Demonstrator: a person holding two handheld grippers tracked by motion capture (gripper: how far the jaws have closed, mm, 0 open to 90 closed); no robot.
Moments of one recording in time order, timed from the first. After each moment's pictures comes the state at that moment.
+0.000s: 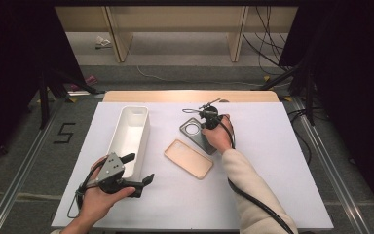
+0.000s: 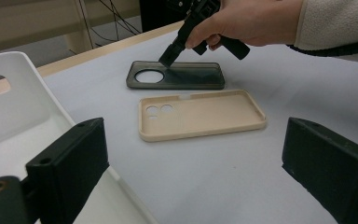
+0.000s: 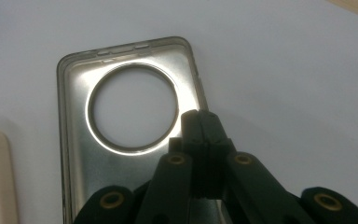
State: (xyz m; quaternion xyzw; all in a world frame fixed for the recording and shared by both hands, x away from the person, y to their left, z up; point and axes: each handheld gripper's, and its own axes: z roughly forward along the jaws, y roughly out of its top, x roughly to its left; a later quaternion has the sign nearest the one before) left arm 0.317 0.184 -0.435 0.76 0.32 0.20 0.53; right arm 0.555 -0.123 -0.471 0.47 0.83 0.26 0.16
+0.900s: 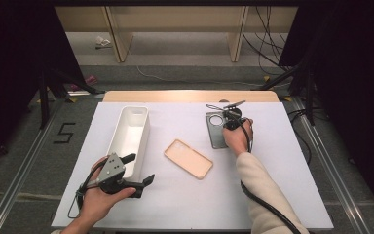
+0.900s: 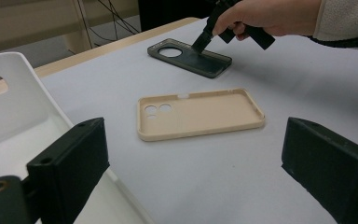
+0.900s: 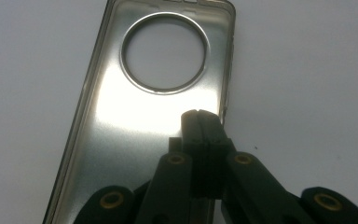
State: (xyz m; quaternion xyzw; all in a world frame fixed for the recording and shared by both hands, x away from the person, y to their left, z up) left arm 0.316 0.183 -0.435 0.76 0.32 0.20 0.52; right arm 0.544 -0.187 -0.468 0.59 0.76 0.22 0.17
